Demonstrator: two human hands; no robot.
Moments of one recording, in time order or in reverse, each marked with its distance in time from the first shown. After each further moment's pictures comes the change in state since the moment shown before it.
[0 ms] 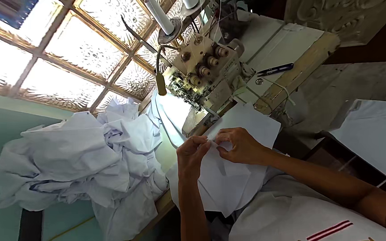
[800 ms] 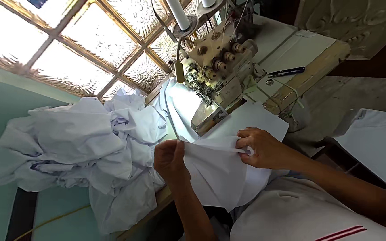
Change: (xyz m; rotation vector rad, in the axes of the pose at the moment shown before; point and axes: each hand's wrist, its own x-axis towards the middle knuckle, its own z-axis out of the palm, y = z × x) left_hand -0.026 0.007 -0.034 0.109 0.522 0.285; right_hand -0.021 -0.017 -0.022 -0.189 -0.237 0.041
